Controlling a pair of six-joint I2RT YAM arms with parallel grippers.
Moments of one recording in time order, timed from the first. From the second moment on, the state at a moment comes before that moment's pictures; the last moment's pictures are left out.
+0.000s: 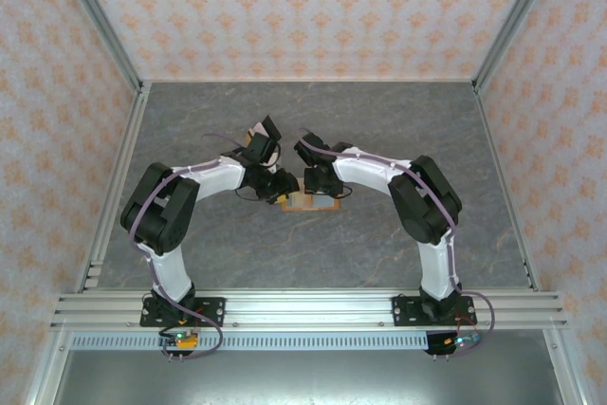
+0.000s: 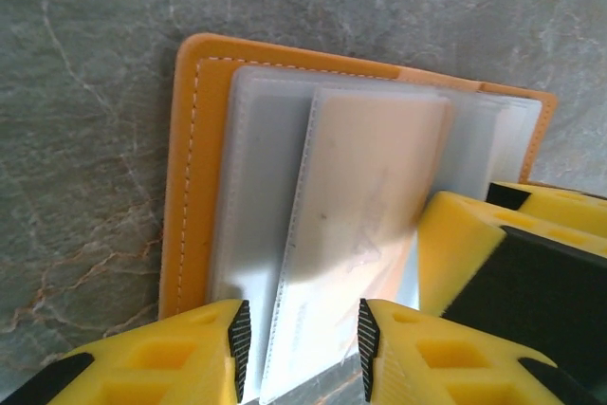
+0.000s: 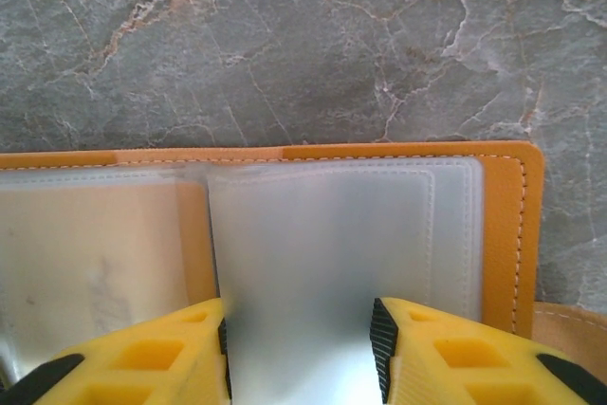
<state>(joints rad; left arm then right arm) -0.42 1.82 1.05 -0.37 0.45 -0.84 0.71 2.00 1.39 -0.68 0.07 0.72</state>
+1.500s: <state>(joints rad) -0.42 1.85 1.09 -0.35 0.51 -0.78 0.71 2.00 1.39 -0.68 0.07 0.72</state>
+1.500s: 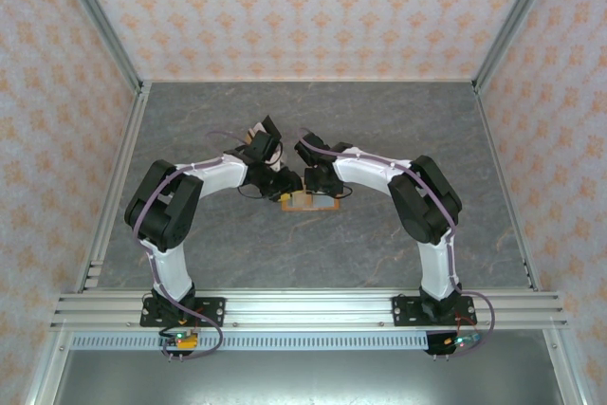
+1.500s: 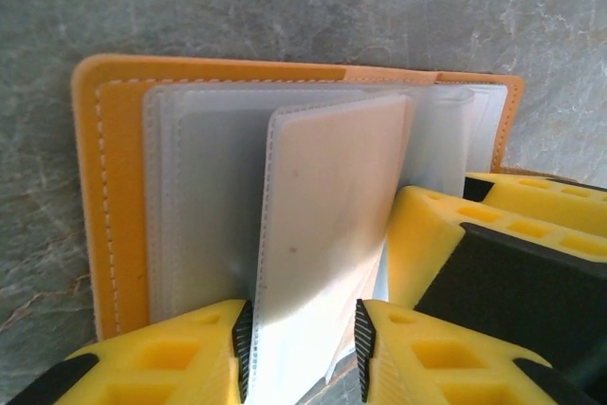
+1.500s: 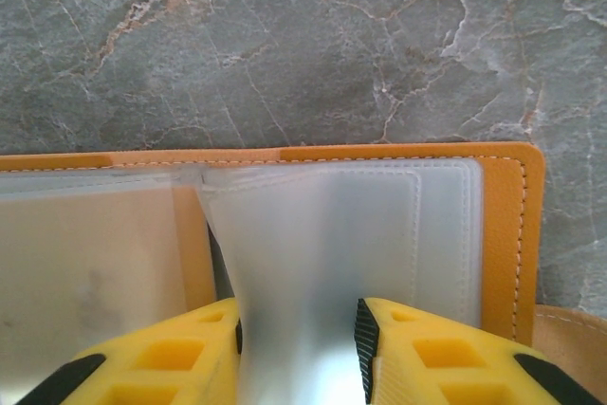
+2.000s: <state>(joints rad) -0.43 1.85 1.12 -0.37 0.51 -0.72 0.69 1.92 1.33 -0.66 -0.02 0.76</state>
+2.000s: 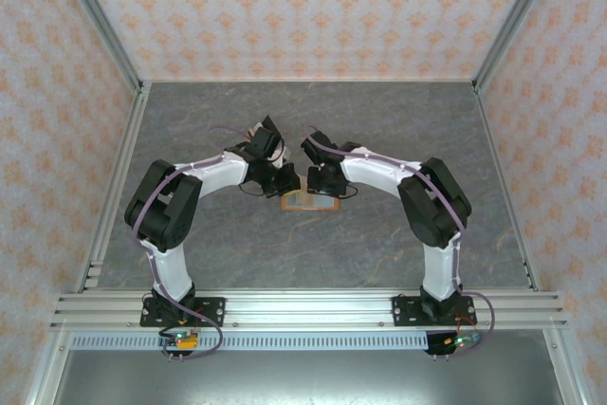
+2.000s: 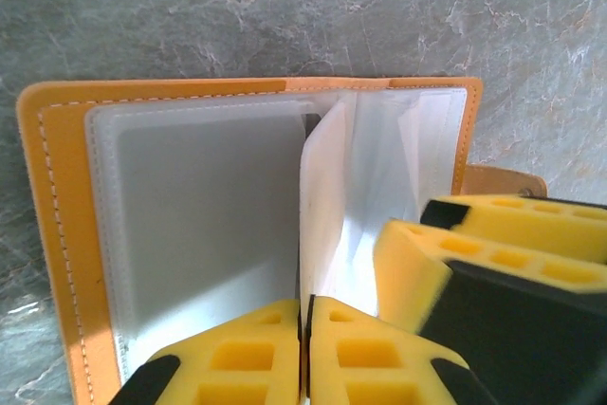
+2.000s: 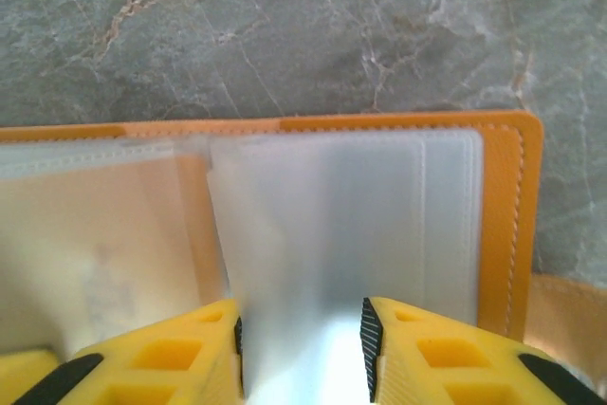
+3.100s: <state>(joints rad) -0.49 1.88 1.12 -0.16 0.60 -0.94 0.64 1.59 1.14 -0.57 0.09 0.85</state>
